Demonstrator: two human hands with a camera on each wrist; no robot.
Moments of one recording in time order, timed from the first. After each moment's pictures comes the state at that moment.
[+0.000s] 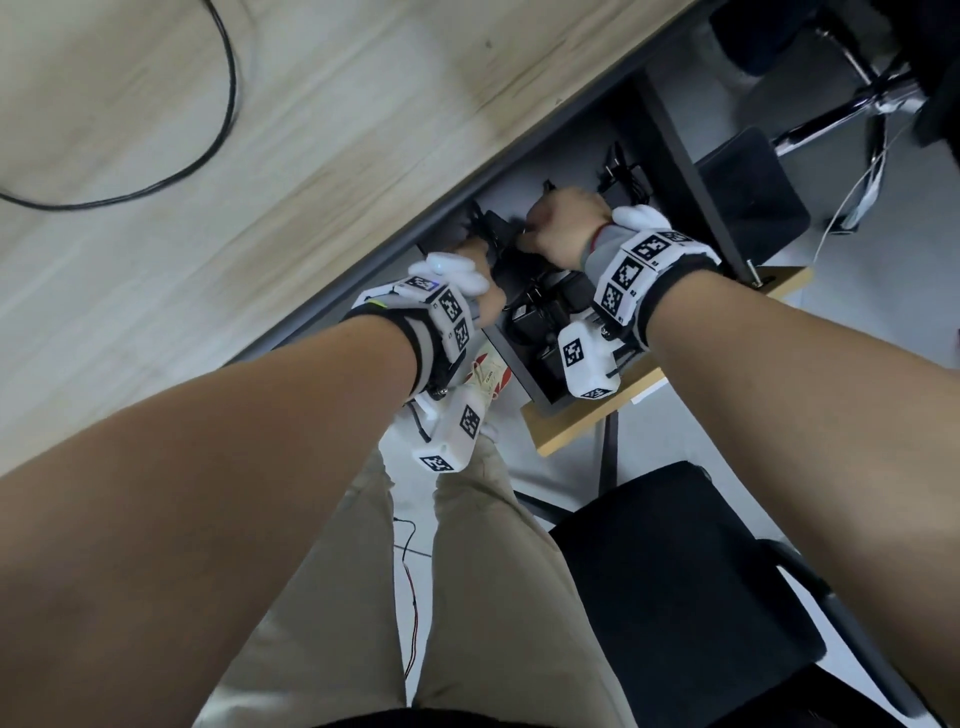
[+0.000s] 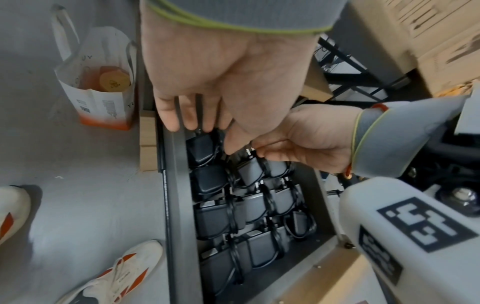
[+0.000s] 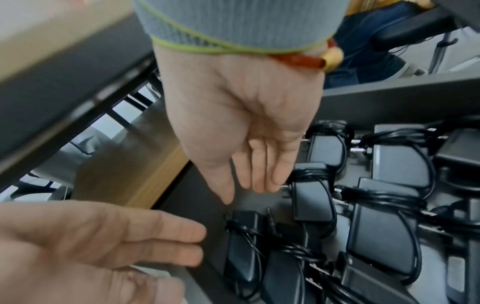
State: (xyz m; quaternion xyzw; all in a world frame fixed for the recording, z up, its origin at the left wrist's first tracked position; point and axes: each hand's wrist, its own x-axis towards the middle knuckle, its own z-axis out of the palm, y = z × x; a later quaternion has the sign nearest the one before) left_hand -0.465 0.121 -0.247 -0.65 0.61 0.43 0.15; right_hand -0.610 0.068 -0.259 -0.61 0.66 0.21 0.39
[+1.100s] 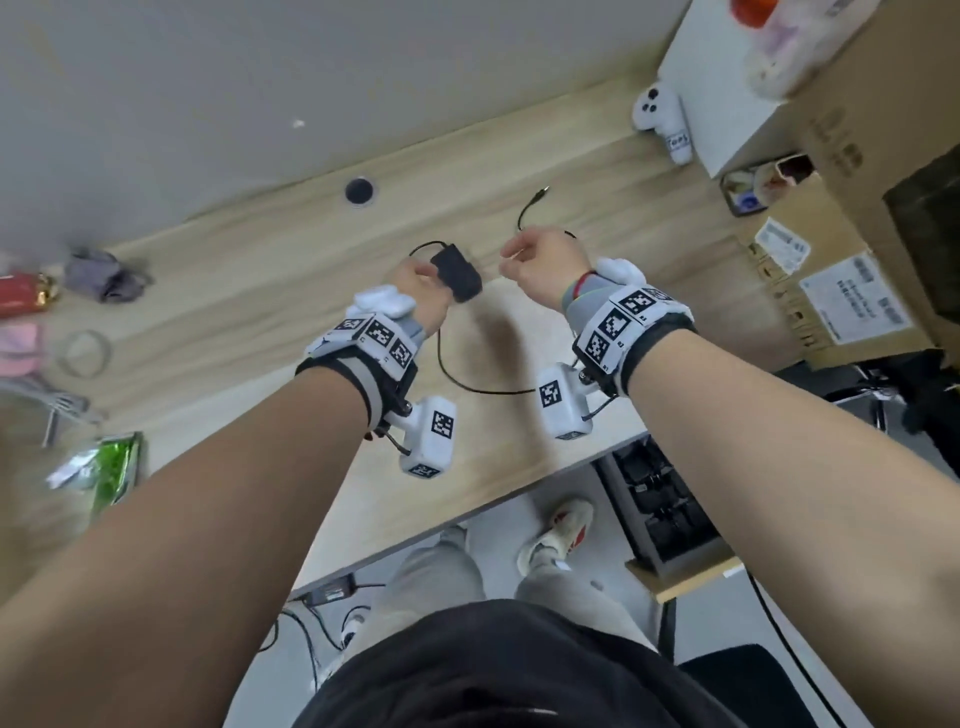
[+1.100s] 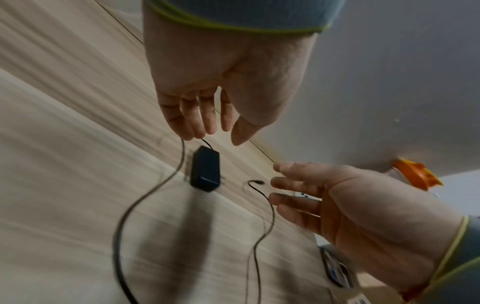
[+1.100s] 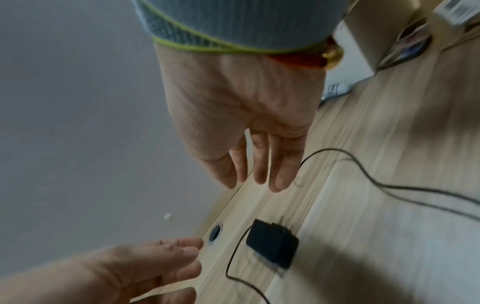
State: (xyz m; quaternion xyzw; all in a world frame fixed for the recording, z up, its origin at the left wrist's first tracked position) left_hand -0.126 0.002 0.013 -0.80 0.36 0.41 -0.24; right_hand -0.285 -0.060 0.020 -0.63 0.64 -0.07 0.44
